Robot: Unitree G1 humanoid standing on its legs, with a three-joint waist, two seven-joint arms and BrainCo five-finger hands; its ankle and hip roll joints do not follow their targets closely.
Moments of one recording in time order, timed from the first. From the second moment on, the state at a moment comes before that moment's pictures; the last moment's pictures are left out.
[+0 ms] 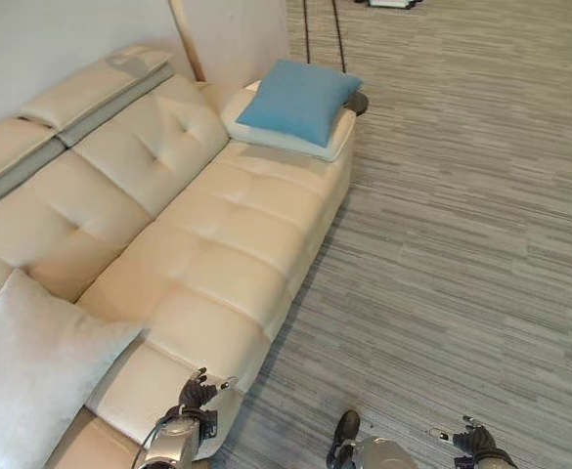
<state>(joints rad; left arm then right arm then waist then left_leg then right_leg) 0.03 0.26 -0.08 0.84 -0.22 0.04 0.15 0.07 -0.30 0.08 0.93 0.08 0.07 -0.20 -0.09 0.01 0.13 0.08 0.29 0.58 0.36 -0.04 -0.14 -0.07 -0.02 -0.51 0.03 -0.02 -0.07</state>
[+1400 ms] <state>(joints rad) 0.03 0.26 -0.08 0.91 -0.24 0.03 0.15 0.08 -0.28 0.07 1.00 0.06 0.07 -0.16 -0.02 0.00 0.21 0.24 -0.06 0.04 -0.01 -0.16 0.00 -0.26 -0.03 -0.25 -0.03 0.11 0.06</state>
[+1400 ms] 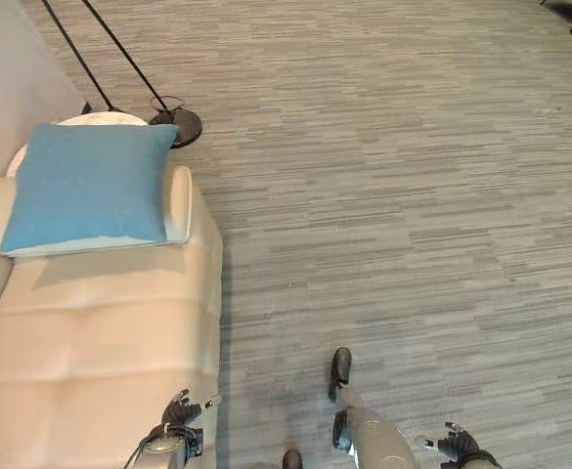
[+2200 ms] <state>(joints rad) 0.12 0.22 -0.04 0.92 -0.26 0.05 0.16 0.02 -0.34 0.14 0.97 0.08 0.07 -0.16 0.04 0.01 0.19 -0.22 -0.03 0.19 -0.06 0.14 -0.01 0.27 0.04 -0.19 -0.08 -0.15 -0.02</state>
